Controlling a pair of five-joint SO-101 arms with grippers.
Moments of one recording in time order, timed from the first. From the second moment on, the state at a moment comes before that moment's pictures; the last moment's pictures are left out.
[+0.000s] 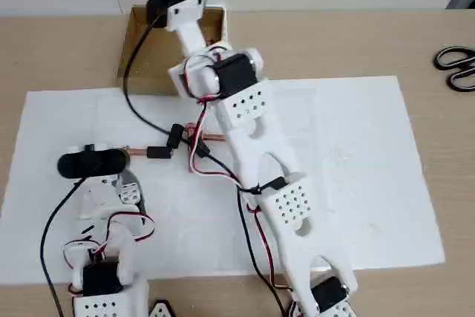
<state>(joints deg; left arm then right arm) -10.8 -103.3 96.5 51.5 6.2 -34.3 54.9 -93.7 96.8 0.0</state>
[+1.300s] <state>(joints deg) -11.3 -103.3 96.5 51.5 6.2 -40.0 18.8 -36.9 96.4 9.9</state>
